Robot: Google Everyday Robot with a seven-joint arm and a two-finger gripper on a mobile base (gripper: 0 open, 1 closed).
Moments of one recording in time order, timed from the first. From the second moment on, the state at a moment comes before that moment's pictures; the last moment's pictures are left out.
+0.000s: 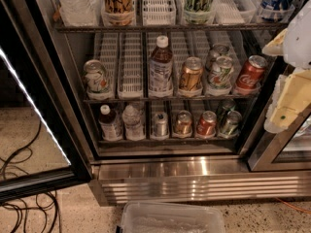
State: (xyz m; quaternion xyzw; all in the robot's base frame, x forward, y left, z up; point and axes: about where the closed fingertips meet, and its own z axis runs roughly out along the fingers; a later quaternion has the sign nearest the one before) arm 0.438 -0.217 0.976 -0.60 0.78 -0.03 0.16
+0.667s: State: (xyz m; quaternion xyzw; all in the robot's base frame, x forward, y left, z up) arm 0.446 -0.214 0.958 -0.60 0.78 -0.01 0.17
